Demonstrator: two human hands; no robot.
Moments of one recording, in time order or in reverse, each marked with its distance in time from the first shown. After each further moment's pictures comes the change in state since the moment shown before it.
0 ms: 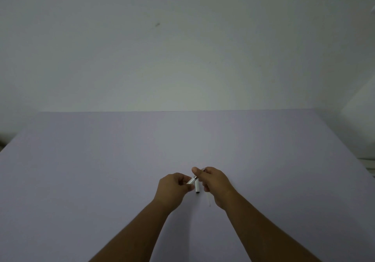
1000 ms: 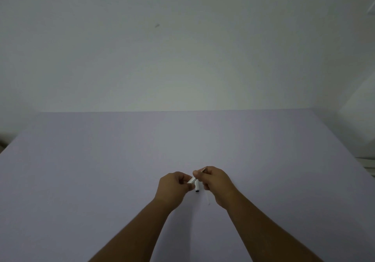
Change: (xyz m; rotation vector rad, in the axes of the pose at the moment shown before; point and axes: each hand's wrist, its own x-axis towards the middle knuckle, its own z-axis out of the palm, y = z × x) left_hand -0.008 0.004 0.000 -0.003 -0.002 0.002; right_hand -0.010 -0.001 -0.004 -0.007 -0.025 -0.058
